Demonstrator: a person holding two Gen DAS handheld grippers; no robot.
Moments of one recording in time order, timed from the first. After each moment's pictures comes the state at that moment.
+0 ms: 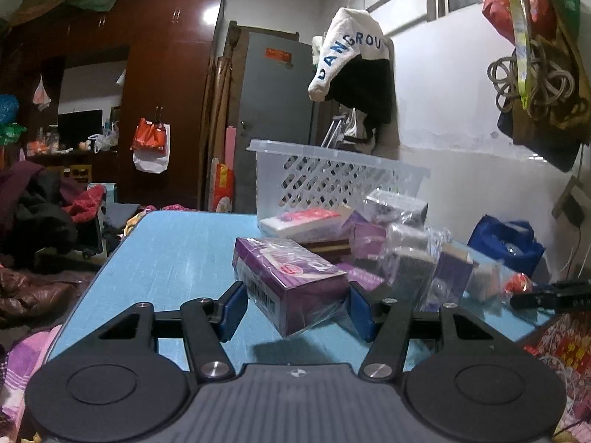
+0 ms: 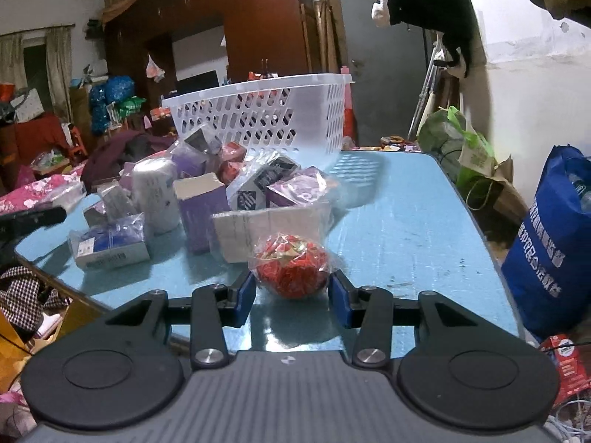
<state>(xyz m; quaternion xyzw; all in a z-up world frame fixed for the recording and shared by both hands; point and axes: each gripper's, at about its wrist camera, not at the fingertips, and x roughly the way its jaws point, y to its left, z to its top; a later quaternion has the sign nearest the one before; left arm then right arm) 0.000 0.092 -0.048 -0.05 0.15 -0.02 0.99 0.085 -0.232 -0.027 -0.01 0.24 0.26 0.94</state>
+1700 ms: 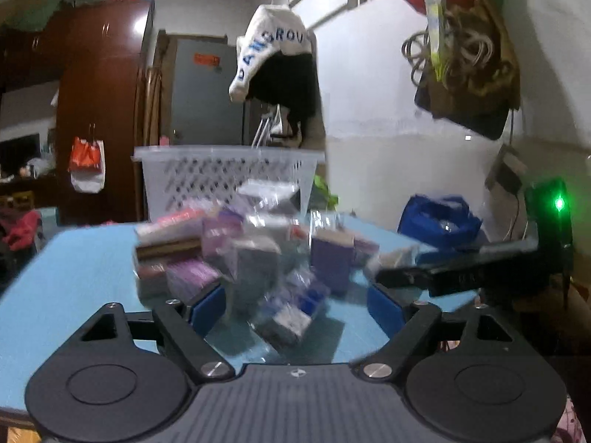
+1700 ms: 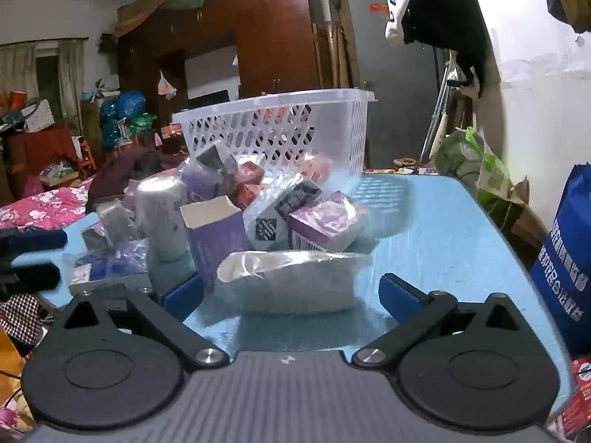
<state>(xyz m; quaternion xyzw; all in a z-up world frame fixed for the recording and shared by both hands) 0.004 0.014 -0.054 -0.01 0.15 -0.12 0.98 0.125 -0.201 -0.024 -0.01 0.19 0.28 0.94</state>
